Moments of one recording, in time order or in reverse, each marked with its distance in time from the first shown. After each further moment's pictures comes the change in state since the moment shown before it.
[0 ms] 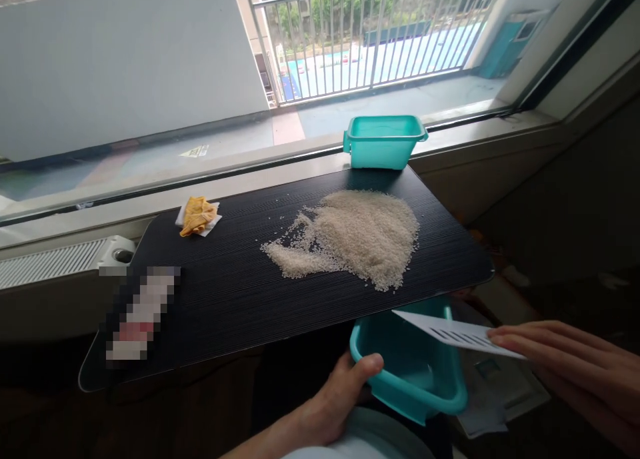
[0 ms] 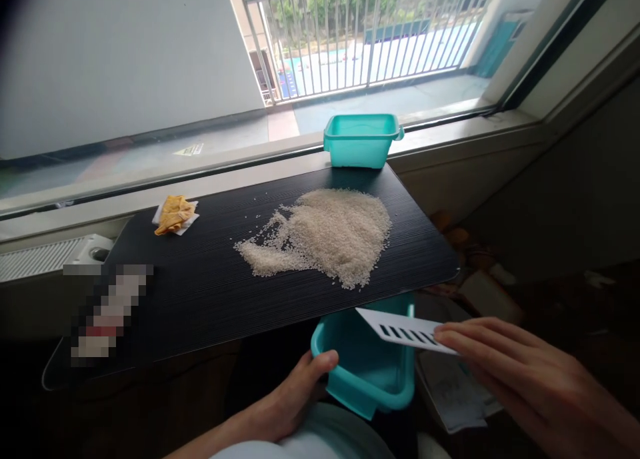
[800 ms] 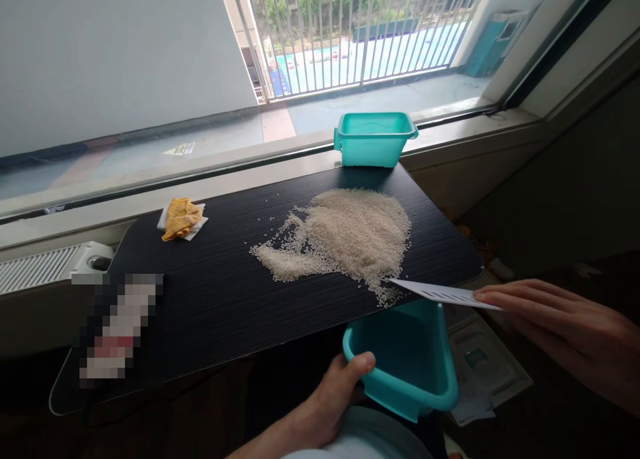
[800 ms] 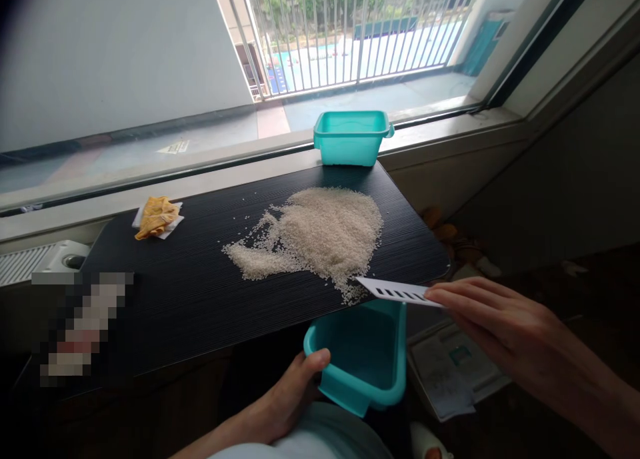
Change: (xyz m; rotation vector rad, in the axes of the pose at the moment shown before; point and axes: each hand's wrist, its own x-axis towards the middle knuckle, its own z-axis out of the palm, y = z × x) left_hand 0.007 -0.011 -0.008 -0.057 -0.027 0.005; right_hand 0.037 0.029 -0.023 -0.021 -0.112 -0.103
